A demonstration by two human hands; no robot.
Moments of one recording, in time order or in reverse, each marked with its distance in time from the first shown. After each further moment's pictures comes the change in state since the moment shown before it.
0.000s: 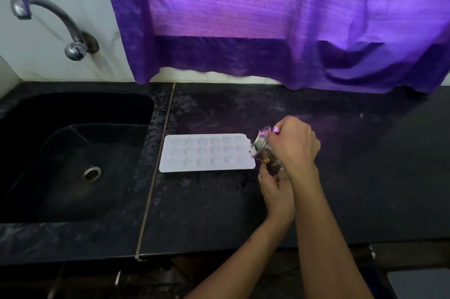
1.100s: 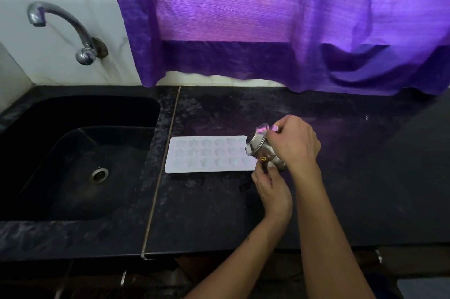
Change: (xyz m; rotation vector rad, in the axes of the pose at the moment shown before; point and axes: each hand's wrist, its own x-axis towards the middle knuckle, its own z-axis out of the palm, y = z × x) left_hand 0.008 0.002 -0.005 -0.120 0.114 0.044; right_hand -0.002 -0.002 0.001 0.131 -0.025 -0.024
